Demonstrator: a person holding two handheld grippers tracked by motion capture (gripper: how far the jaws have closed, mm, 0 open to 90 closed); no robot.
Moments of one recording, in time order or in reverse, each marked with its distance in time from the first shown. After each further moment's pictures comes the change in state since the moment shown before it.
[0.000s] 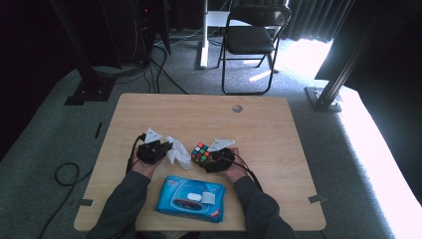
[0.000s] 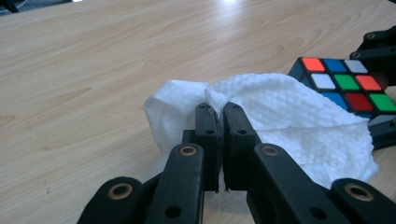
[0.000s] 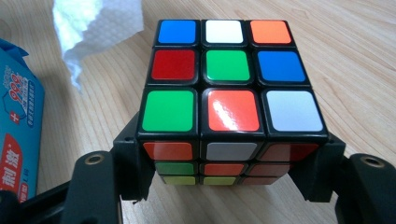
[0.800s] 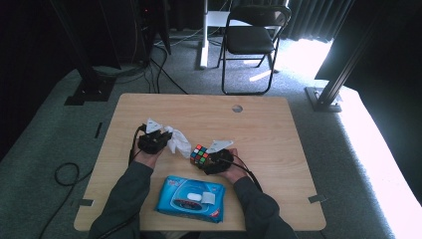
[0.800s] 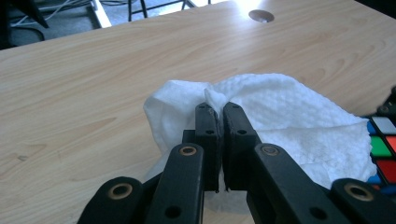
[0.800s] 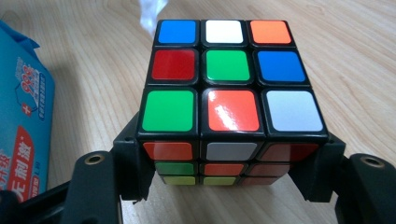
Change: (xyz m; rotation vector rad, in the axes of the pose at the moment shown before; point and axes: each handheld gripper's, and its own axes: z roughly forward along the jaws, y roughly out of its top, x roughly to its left) left arm 0.010 0.024 0.006 -0.039 0.074 -0.033; right arm 0.004 -0.001 0.003 0.017 0.026 -0.019
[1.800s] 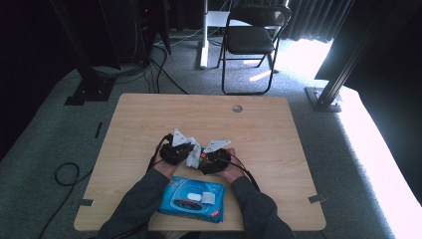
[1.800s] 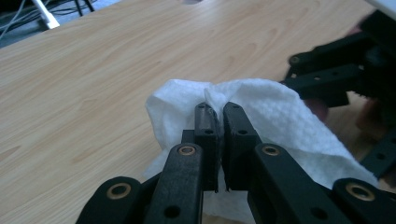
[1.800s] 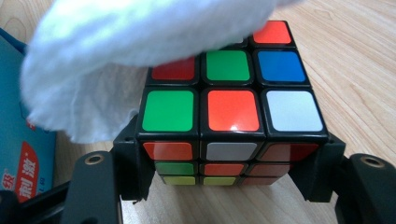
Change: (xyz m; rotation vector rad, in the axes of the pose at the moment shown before) left arm -0.074 -0.006 0.019 0.043 -0.129 0.202; right arm 0.003 0.006 0.005 -0.001 0.007 0.009
